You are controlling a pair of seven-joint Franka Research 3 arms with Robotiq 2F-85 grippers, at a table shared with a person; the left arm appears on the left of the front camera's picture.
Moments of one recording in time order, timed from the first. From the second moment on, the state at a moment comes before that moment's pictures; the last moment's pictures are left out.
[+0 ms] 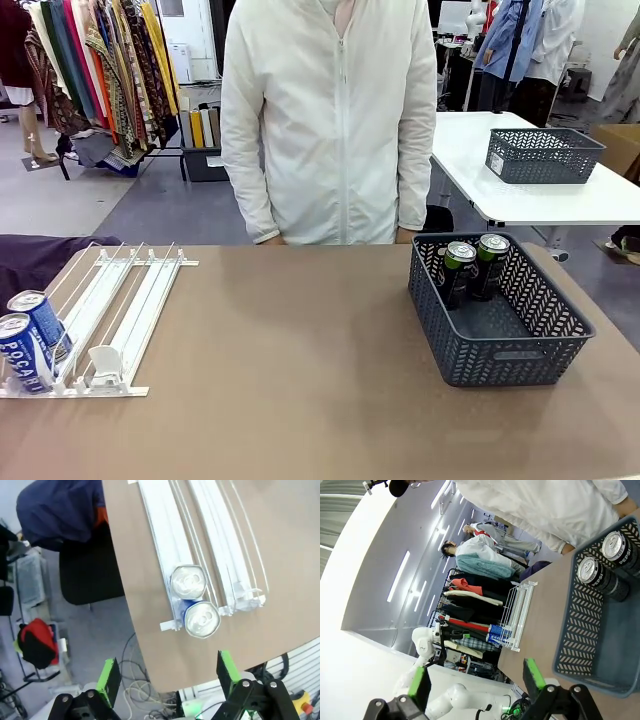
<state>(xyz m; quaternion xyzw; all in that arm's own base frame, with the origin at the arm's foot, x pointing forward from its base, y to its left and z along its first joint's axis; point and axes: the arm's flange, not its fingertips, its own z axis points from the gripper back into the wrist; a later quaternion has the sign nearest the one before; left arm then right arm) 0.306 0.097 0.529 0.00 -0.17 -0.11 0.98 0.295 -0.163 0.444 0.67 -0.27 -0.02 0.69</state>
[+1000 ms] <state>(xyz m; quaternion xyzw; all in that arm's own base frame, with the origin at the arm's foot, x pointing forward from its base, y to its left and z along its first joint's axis) 0.364 0.066 0.425 -0.05 -0.05 -0.10 0.99 0.295 -0.163 0.444 0.67 -0.27 -0.02 0.69</state>
